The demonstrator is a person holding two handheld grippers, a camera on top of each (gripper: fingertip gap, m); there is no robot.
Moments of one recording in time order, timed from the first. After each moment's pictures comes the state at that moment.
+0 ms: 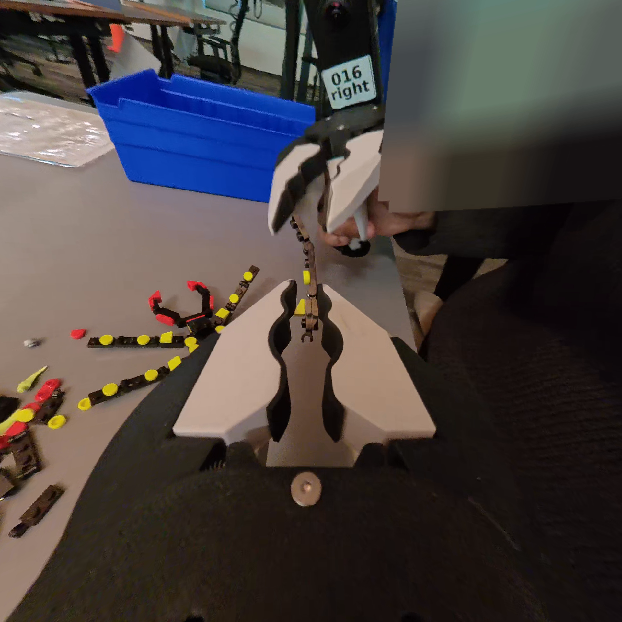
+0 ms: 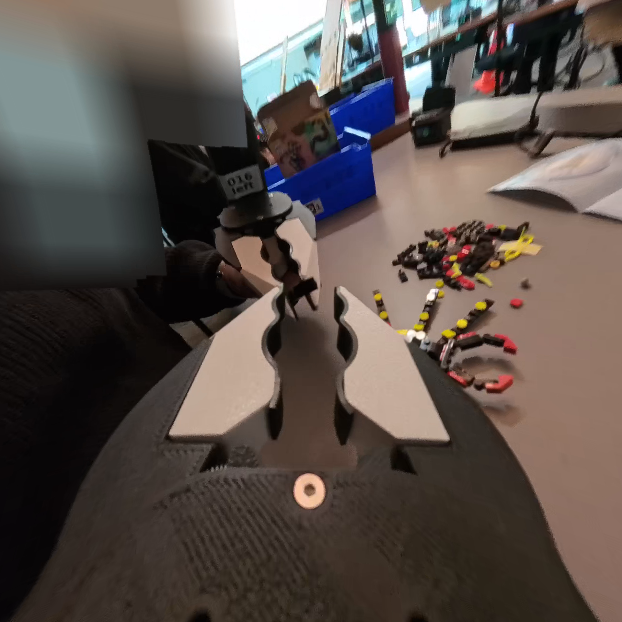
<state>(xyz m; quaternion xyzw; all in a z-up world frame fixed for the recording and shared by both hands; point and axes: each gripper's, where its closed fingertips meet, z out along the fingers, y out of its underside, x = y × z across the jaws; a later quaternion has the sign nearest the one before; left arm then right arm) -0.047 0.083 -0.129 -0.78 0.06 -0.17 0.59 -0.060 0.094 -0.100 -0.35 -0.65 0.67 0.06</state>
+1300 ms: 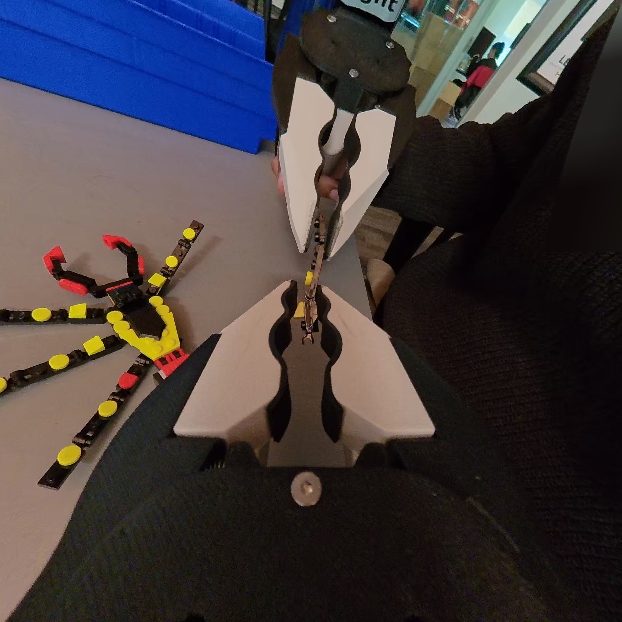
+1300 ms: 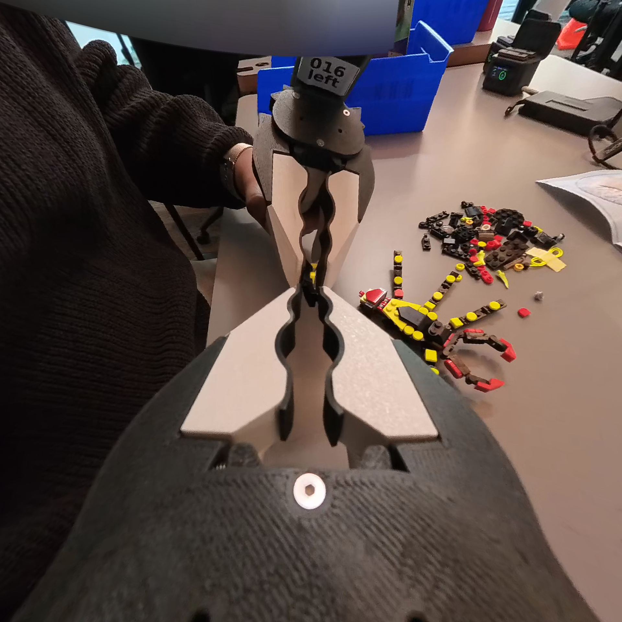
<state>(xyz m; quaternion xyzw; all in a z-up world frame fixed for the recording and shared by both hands) -0.020 0.078 -0.151 -0.81 0.07 -0.27 0.51 -0.027 0.077 -0.131 -0.23 -0.80 0.55 0.11</state>
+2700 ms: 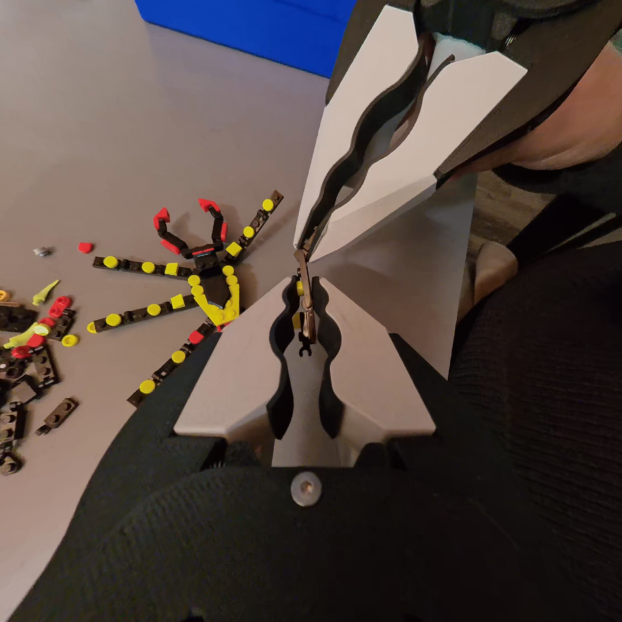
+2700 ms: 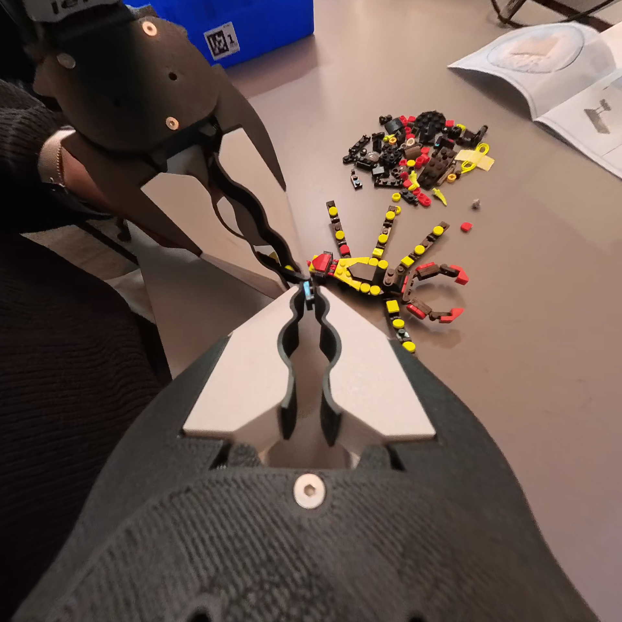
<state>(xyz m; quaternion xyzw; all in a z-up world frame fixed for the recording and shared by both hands) -0.046 0.092 -0.172 -0.90 -0.01 -0.08 0.43 -0.059 0.092 -0.150 -0.41 -0.79 0.44 0.13</state>
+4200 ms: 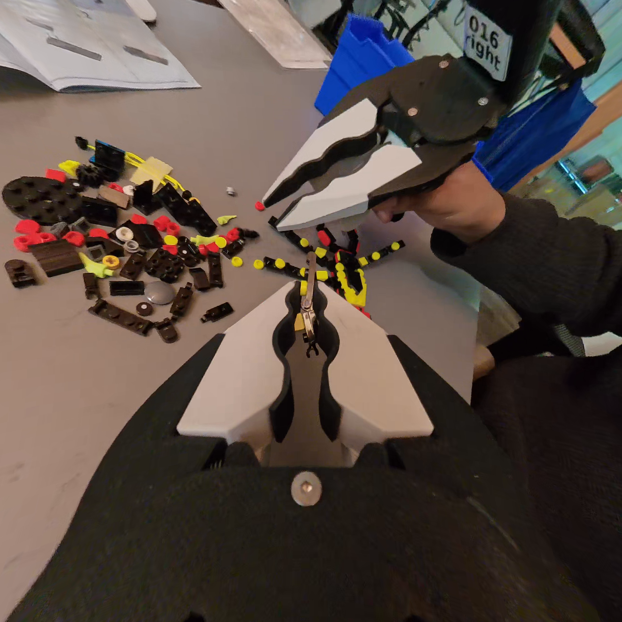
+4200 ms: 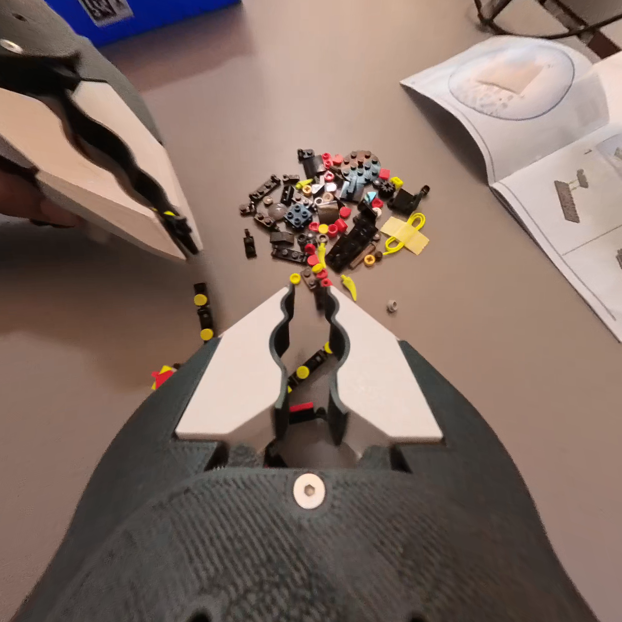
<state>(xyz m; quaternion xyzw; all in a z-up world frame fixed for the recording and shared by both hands) -0.162 0.041 -0.174 -0.80 -0.23 -0.18 0.53 -0.201 0.090 -0.191 -0.38 -0.83 0.39 0.12</state>
